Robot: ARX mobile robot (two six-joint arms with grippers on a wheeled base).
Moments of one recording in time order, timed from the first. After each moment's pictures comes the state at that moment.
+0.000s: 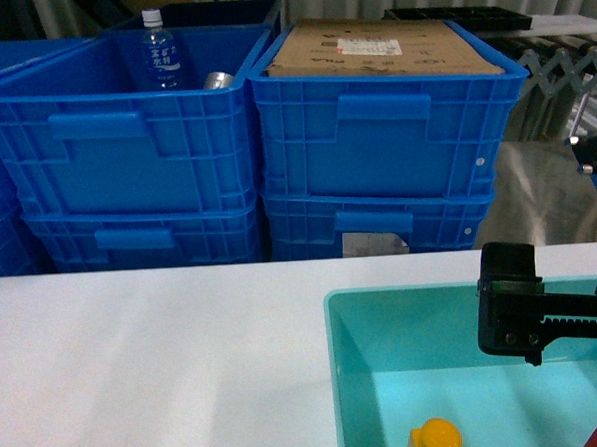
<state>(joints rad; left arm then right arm) 0.00 0.01 0.01 0.00 0.00 0.00 0.35 1.61 0.55 0.42 0.21 0.32</state>
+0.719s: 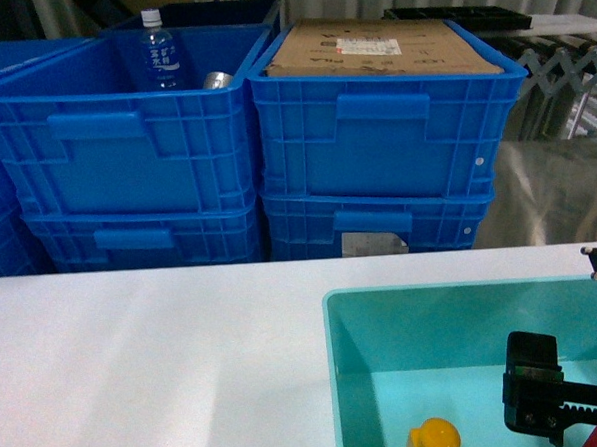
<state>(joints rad) 0.00 0.01 0.01 0.00 0.00 0.00 0.32 1.79 0.48 0.52 0.27 0.40</state>
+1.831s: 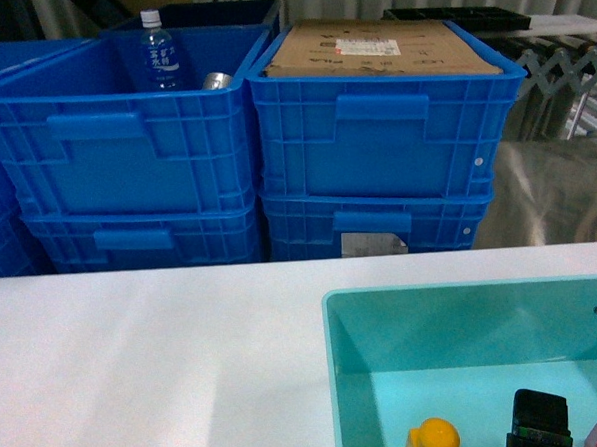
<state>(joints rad) 0.00 0.01 0.01 0.00 0.00 0.00 0.41 1.82 0.42 0.47 0.41 0.56</state>
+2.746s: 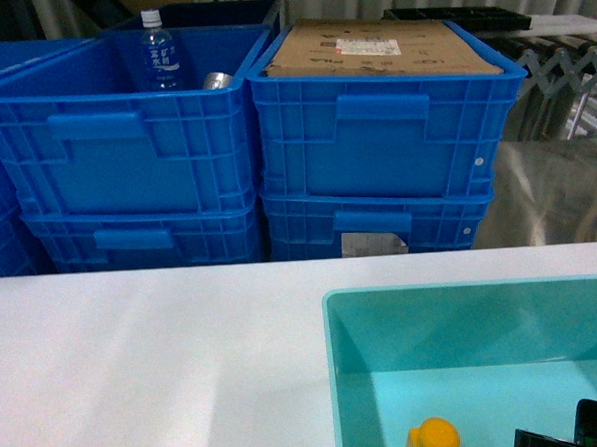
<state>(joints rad) 0.00 0.01 0.01 0.00 0.00 0.00 0.37 1.87 0.41 0.57 0.40 0.54</state>
